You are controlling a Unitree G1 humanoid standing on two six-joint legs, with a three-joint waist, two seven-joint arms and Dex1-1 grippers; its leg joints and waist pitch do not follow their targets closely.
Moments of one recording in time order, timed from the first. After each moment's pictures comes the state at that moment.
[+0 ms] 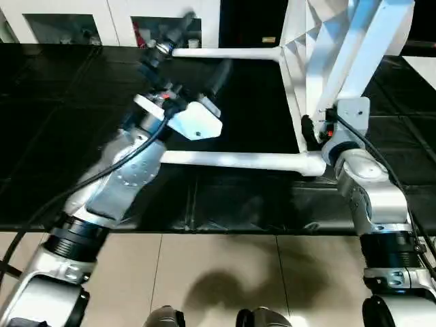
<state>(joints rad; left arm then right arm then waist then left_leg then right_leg) -0.64 0.45 -0.23 0.06 0.55 -0.37 0.15 -0.55 -0.26 -0.08 0.22 0.11 0.42 0.03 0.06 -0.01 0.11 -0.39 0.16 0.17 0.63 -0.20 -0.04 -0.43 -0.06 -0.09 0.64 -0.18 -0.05</state>
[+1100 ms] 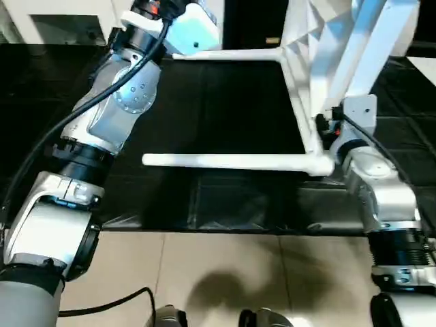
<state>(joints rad) -1.05 0.44 -0.21 0.52 0.62 -0.38 0.19 -0.57 -0.33 -0.07 0.22 0.07 0.46 0.05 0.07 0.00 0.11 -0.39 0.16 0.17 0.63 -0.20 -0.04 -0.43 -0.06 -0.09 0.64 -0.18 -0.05</state>
